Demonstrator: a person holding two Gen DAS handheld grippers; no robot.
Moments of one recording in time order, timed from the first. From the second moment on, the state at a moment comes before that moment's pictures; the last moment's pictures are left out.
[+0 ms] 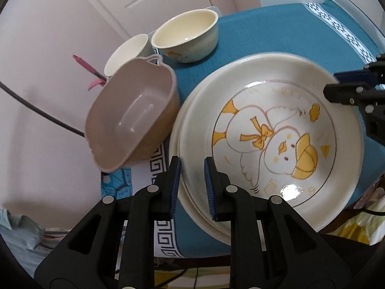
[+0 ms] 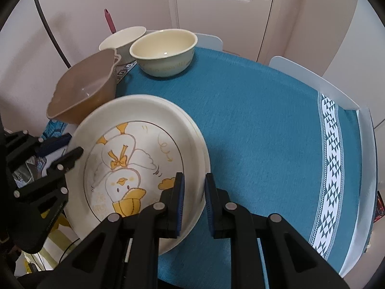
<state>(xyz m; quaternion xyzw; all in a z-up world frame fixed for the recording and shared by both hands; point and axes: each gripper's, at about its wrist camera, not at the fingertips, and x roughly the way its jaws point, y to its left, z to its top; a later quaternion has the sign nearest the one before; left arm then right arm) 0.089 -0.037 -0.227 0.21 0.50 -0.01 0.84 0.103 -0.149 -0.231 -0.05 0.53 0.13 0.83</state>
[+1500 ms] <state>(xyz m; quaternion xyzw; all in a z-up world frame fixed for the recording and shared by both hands) 0.121 0.151 -0.202 -0.21 0.51 0.08 0.83 0.202 -0.046 -0.198 -0.03 0.51 0.31 0.80</state>
